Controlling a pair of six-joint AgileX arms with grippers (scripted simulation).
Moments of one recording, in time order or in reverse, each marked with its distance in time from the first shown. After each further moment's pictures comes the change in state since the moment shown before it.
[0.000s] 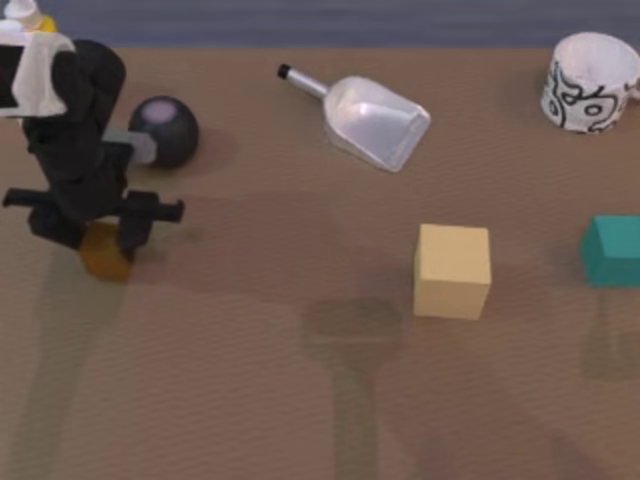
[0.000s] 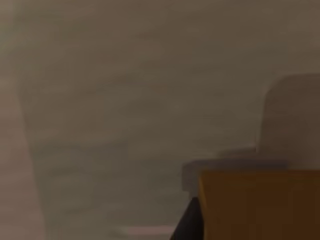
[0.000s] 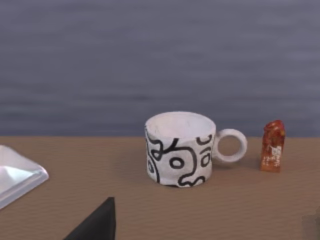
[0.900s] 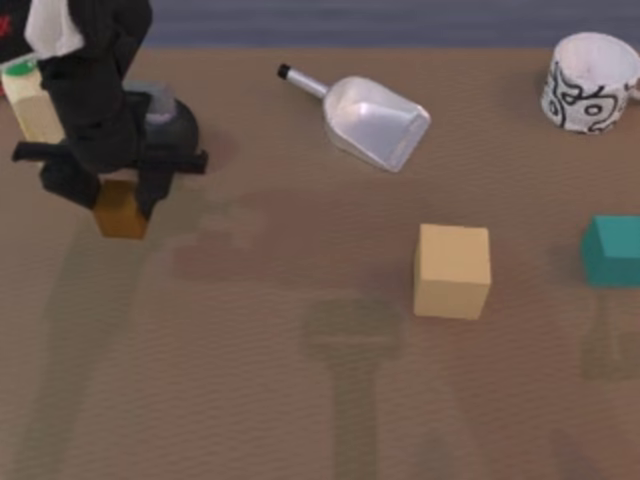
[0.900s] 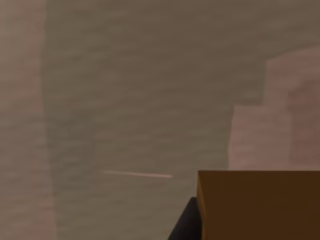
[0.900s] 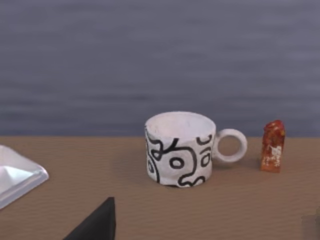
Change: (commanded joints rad) left arm -0.076 -0.031 0.190 -0.235 -0.003 -0.099; right arm 0.000 0.000 0.000 0.000 0.000 0.000
